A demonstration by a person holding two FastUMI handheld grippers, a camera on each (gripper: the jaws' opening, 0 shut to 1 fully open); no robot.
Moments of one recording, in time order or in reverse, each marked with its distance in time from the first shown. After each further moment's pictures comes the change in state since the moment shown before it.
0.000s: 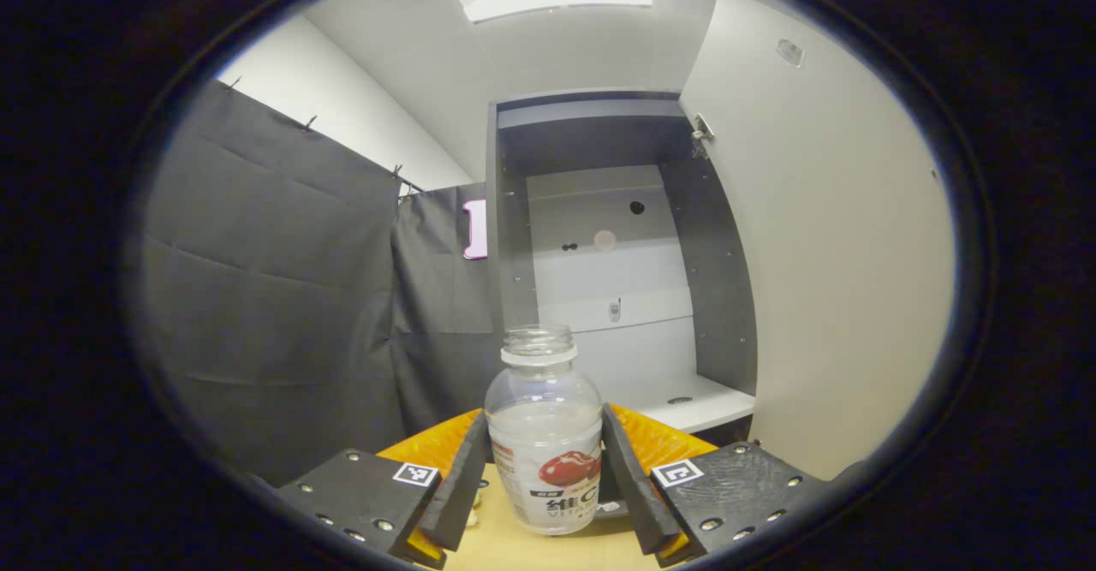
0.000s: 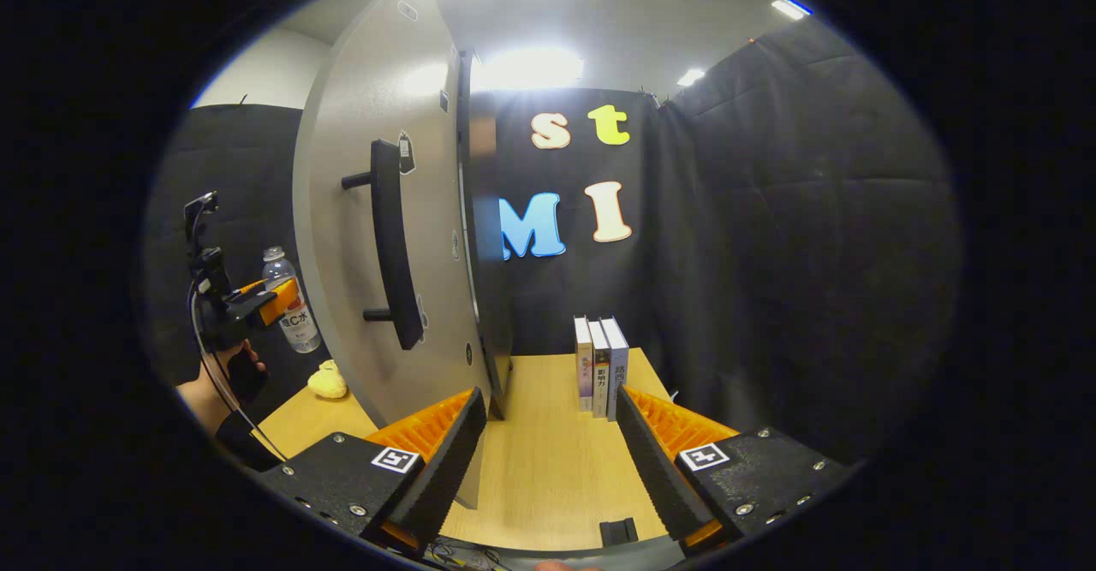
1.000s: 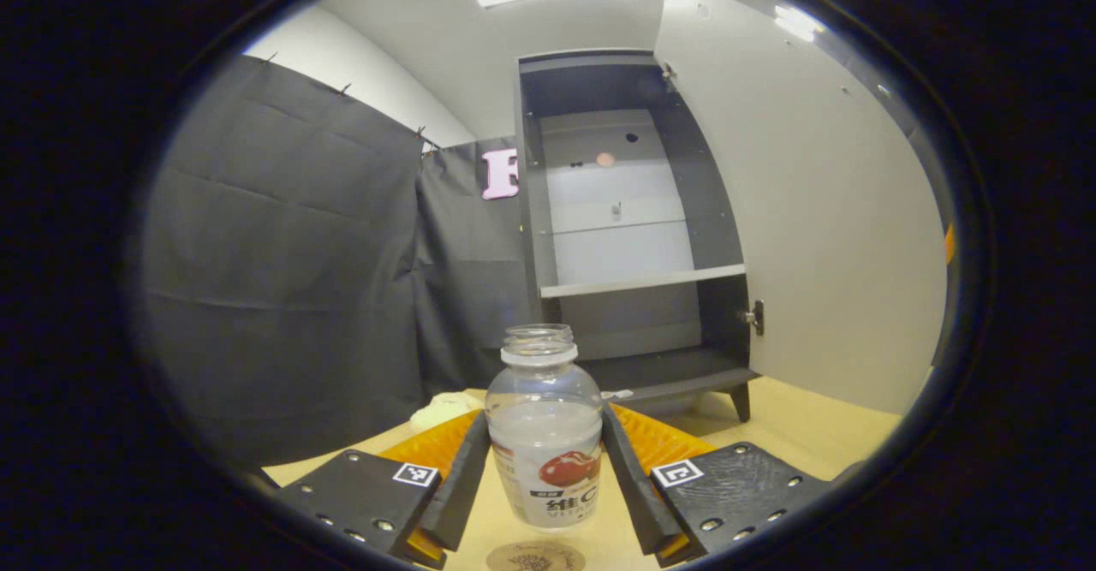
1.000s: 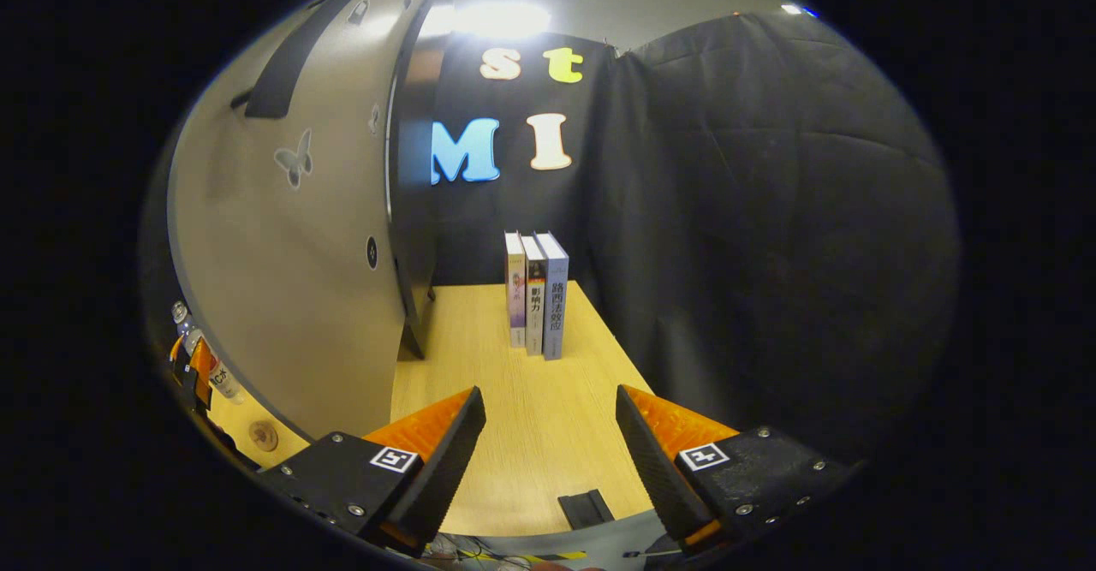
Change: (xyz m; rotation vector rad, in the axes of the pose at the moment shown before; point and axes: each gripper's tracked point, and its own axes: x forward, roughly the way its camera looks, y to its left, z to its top) left arm -0.118 -0.002 -0.232 -0.021 0.124 0.038; right arm 0.053 -0.032 -0.141 -0.054 0.258 -0.223
